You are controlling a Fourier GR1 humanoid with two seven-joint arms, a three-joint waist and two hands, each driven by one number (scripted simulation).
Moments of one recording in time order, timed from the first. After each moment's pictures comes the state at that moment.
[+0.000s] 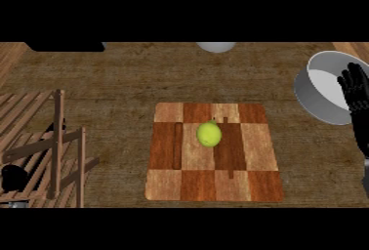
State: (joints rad) left arm 0.07 0.53 -0.13 -1.40 0.19 0.09 -0.13; right arm -0.17 -0.54 0.02 -1.49 -0.24 -0.13 -0.21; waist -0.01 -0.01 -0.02
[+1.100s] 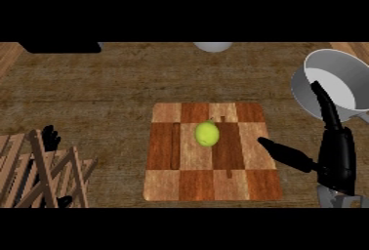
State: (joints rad) left arm 0.12 0.37 -0.01 -1.35 0.24 0.11 -0.31; right arm -0.09 -0.43 0.32 -1.81 0.51 -0.64 0.36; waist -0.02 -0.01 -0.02
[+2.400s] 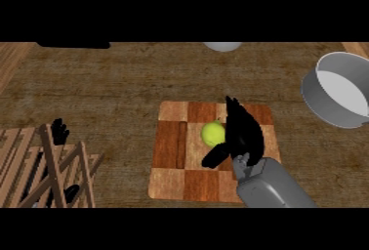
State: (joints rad) left arm 0.06 0.32 0.02 -1.33 0.16 0.09 -0.28; right arm -0.44 -0.11 0.52 -1.53 0.67 0.00 1.15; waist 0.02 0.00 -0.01
